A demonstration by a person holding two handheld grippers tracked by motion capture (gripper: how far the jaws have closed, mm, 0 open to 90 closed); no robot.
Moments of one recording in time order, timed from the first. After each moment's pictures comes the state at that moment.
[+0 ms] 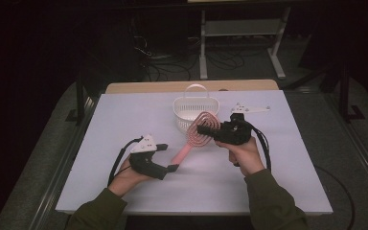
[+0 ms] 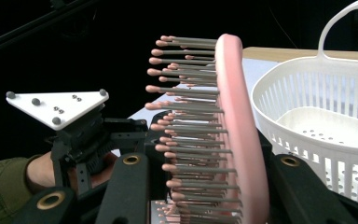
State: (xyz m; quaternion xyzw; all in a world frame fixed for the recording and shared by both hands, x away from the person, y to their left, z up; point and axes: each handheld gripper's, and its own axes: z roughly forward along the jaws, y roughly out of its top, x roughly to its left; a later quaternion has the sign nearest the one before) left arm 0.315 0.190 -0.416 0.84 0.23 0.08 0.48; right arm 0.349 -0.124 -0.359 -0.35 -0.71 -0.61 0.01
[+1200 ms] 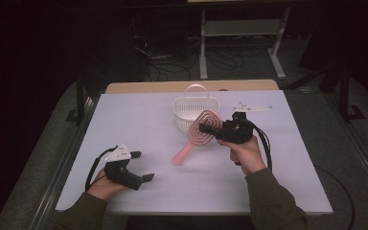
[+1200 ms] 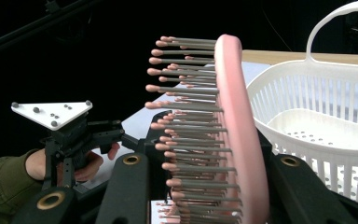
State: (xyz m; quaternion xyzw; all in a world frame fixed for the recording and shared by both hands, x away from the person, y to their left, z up) left arm 0.294 0.257 -0.432 0.84 0.28 0.09 0.46; right arm 0.351 -0.128 -0.359 -0.35 -0.71 -0.61 0.00
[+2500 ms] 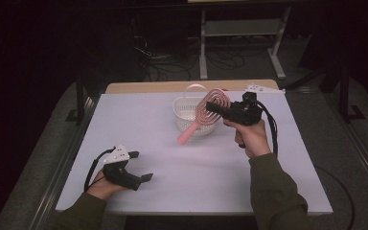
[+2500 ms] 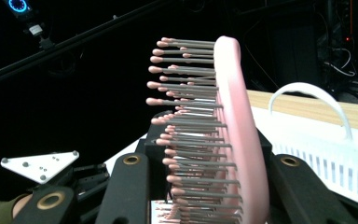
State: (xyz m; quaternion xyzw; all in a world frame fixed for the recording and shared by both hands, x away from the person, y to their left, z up) left arm 0.292 0.258 -0.433 0.84 0.28 0.11 0.46; right arm 0.375 -0.147 -0.320 -0.36 -0.67 -0.64 -0.03
